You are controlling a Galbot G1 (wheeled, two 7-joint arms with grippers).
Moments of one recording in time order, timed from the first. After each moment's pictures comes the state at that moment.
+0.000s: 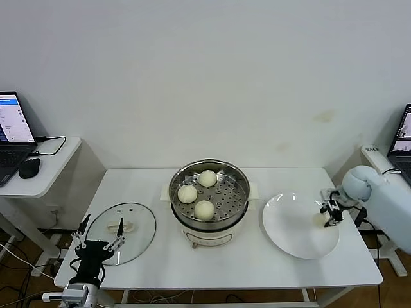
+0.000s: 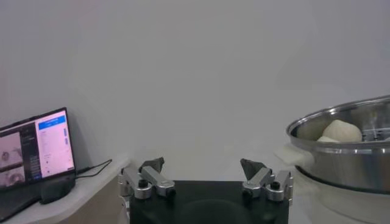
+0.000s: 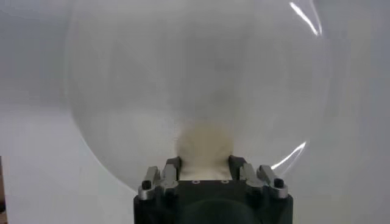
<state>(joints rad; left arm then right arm) 1.68 -1.24 -0.64 -2.15 -0.03 -0.01 -0.15 -0.08 0.61 -0.62 1.15 -0.29 -0.13 -1.16</state>
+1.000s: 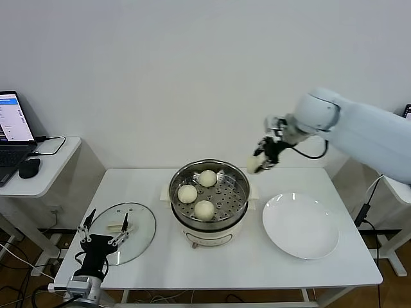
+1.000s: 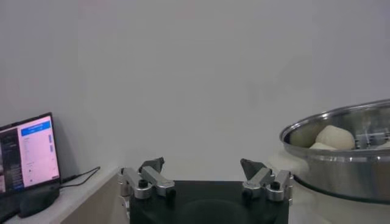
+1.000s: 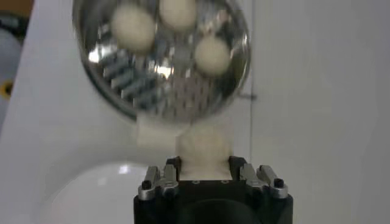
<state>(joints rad) 1.62 -1.21 -0.62 -2.12 -0.05 0.00 -0.15 0.63 0.86 -1.20 1.42 0.49 -0.52 -0.95</state>
